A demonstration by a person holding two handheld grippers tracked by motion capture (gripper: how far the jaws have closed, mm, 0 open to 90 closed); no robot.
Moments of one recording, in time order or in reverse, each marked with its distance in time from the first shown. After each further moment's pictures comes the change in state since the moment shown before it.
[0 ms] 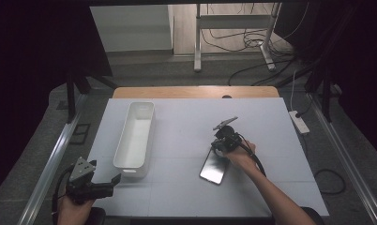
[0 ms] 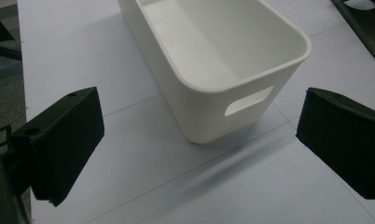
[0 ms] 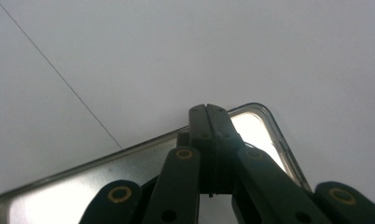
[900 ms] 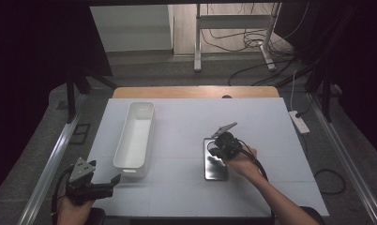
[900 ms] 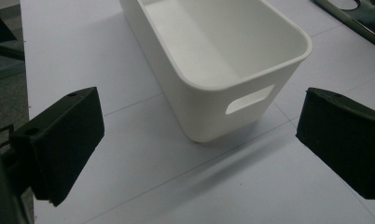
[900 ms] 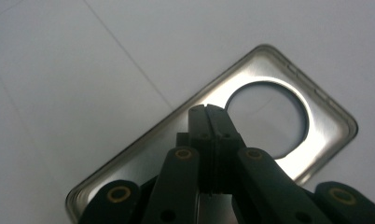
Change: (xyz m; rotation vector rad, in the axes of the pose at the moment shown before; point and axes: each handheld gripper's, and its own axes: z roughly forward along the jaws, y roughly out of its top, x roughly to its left) left arm -0.001 -0.001 -0.001 -0.001 0.006 0.000; right arm 0.026 -0.011 -0.024 0.000 0.061 -0.075
